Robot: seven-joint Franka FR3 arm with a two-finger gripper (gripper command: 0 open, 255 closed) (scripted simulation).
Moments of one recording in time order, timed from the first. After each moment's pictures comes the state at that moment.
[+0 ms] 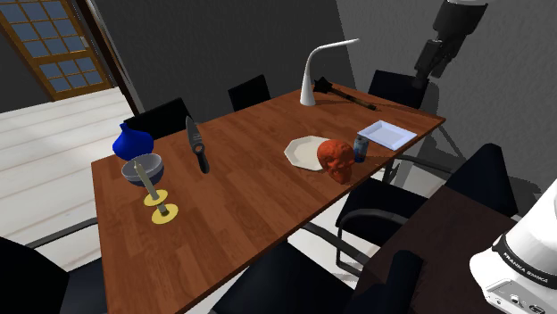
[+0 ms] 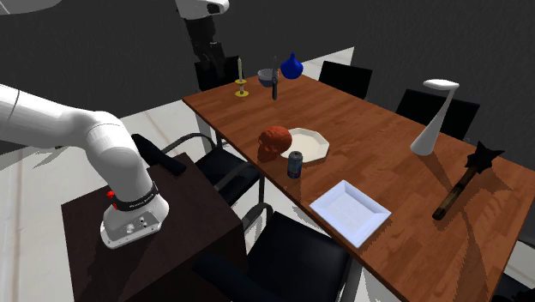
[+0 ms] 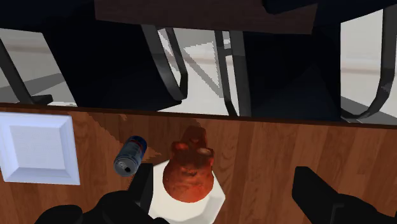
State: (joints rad) arm 0.00 -0.77 0.01 -2.35 -0.02 1.71 0.00
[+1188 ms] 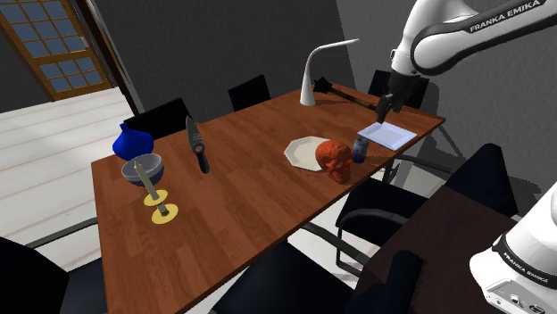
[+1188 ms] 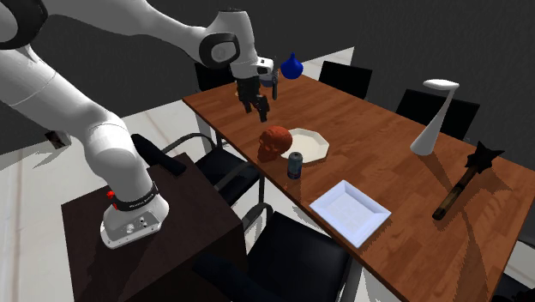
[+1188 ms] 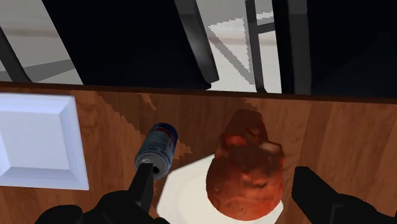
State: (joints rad) arm -0.07 -0.38 -0.08 -2.50 -0.11 2.26 -0.06
